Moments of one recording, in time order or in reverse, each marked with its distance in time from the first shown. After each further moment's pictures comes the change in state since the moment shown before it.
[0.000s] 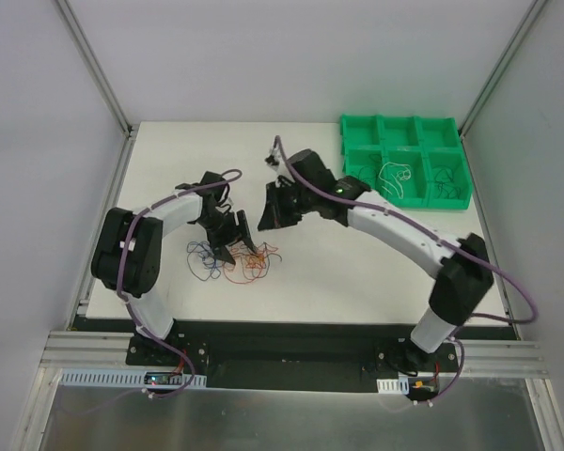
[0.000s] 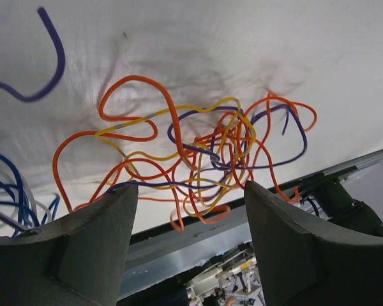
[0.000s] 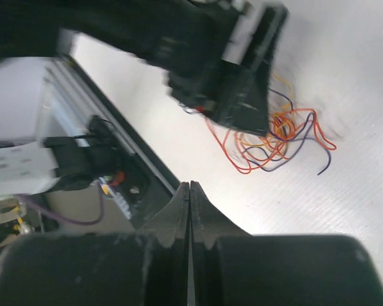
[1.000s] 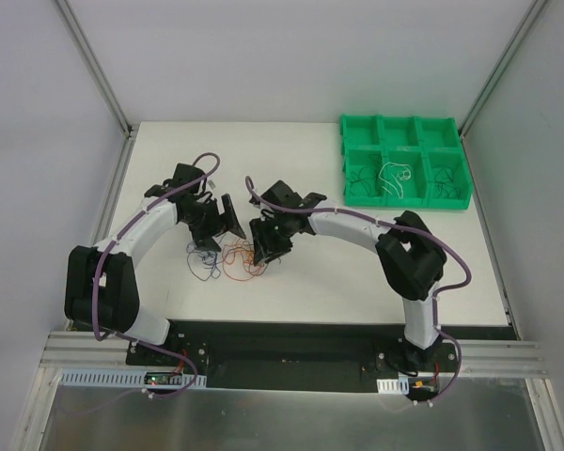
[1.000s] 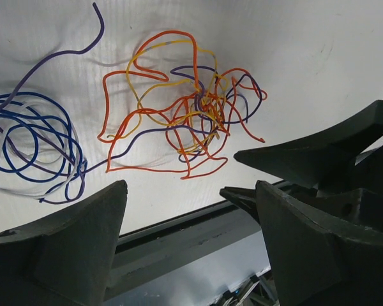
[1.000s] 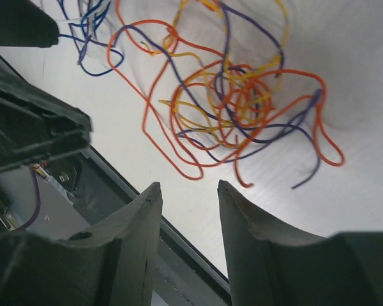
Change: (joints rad) left arm 0.087 -0.239 -0.037 0.005 -0.028 0.056; right arm 0.019 0.217 -0.044 -0.017 -0.029 -0.063
